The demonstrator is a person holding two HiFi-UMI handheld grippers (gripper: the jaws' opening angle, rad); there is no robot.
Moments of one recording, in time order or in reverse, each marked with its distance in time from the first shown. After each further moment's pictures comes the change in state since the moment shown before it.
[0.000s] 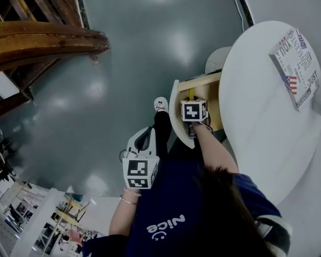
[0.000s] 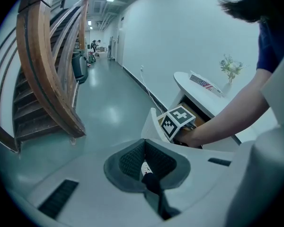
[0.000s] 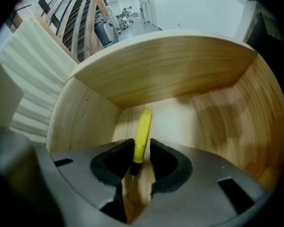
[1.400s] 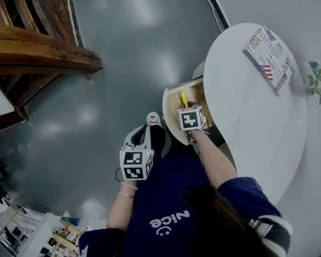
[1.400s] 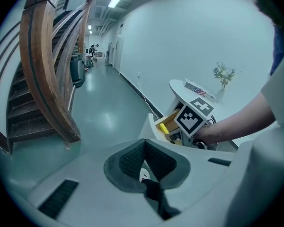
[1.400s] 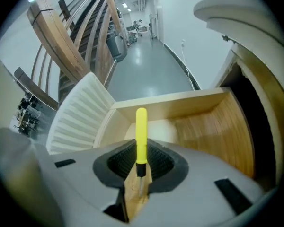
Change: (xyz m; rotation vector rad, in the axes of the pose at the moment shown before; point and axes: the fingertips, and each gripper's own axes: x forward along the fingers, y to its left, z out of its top) left arm -0.014 0.004 0.004 0.003 -0.081 -0.061; right arm -0.086 0.005 0.012 -0.086 -0.140 -0.013
